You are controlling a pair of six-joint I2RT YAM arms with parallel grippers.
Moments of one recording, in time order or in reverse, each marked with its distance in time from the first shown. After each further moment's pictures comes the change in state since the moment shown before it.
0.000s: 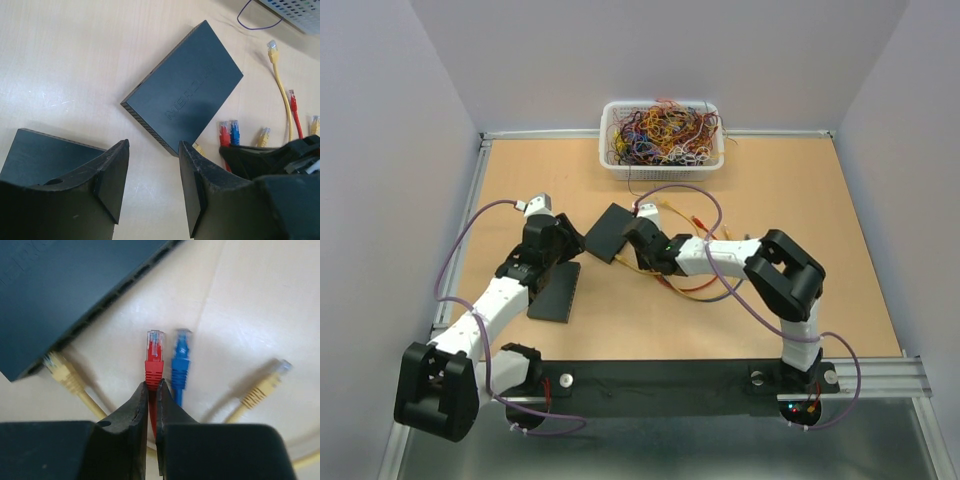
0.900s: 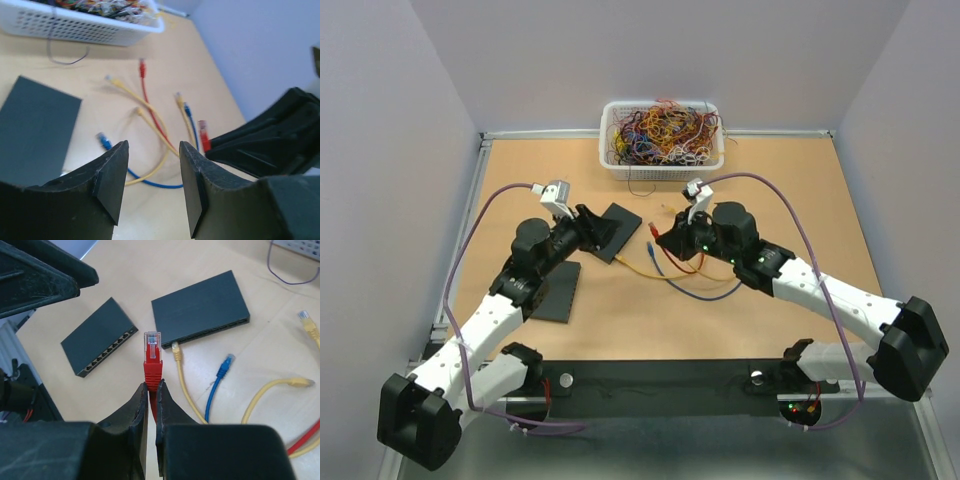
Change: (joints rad) left arm -0.118 -0.174 0.006 0.267 0.309 0.011; right arm -0.154 -0.753 -0.404 0.216 -0.572 -0.194
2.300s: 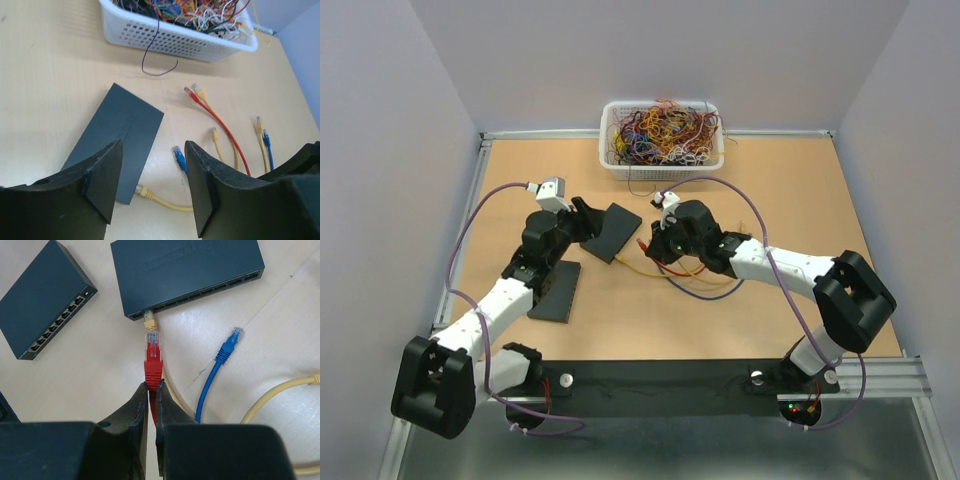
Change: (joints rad) left arm 0.053 0.192 -0.017 0.104 -0.202 0.105; right arm 0.000 0.345 0.098 -0.013 -0.049 -0.052
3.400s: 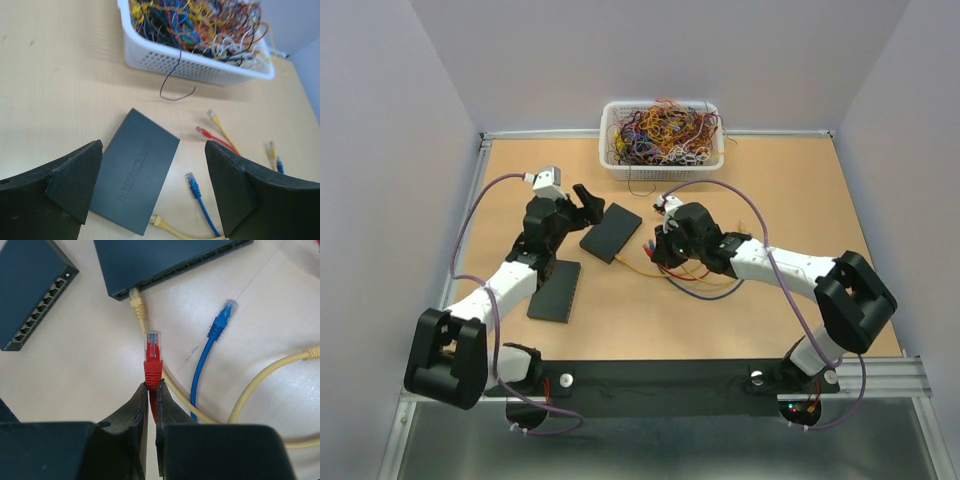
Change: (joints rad) left arm 0.069 0.100 0.056 0.104 -0.009 0.011; right arm 0.000 -0.027 -0.011 -0.076 0.026 0.029
